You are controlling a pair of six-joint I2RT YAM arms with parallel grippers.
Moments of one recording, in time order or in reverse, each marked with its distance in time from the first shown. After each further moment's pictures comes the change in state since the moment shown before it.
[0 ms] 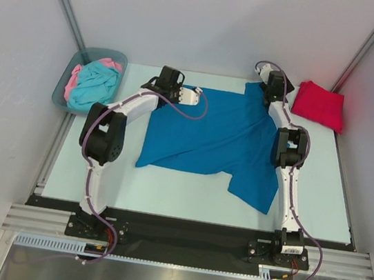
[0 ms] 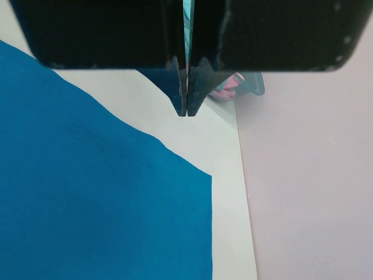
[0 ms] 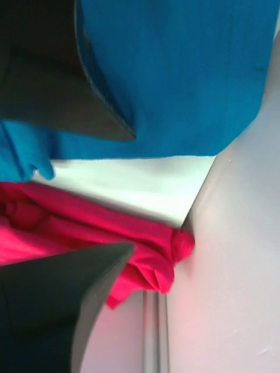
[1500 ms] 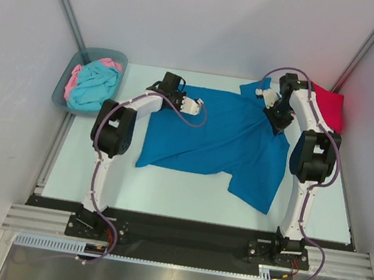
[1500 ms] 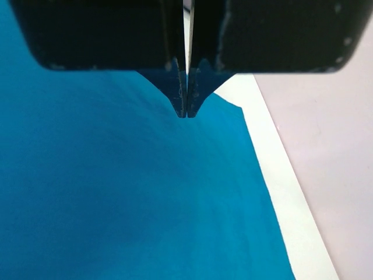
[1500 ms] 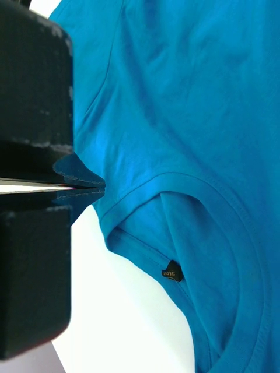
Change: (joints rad) left arm 0.021 0.178 0.081 -0.008 0.182 0.153; right arm -0.020 -0.639 -0.471 -1.176 -0.510 0.193
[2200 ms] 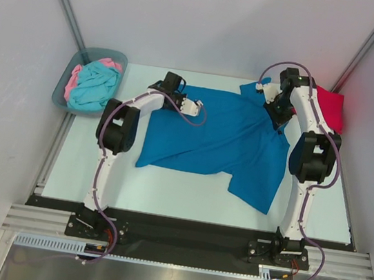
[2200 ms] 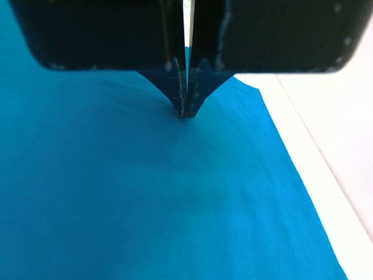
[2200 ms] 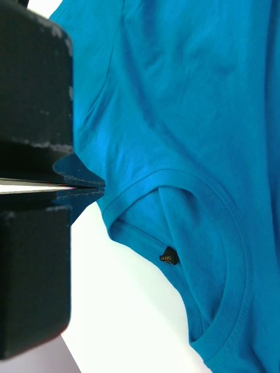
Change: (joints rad) left arm 0.017 0.093 0.112 -0.101 0.024 0.037; right arm 0.016 0.000 0.079 -0.031 0.001 -0.002
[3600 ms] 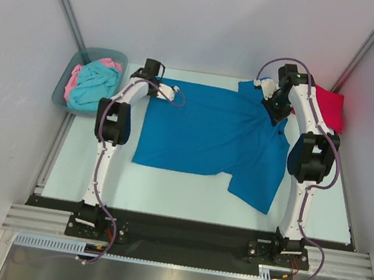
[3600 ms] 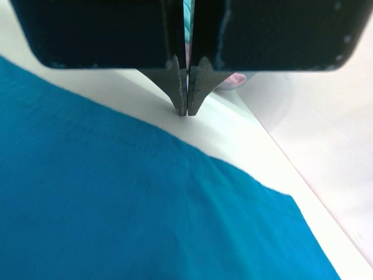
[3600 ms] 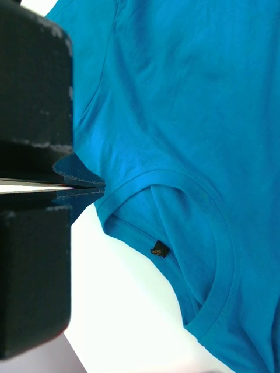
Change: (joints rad) left arm 0.180 0.261 0.430 -0.172 -0.251 0.130; right arm 0.022 0.001 0.050 -0.002 0.000 0.007
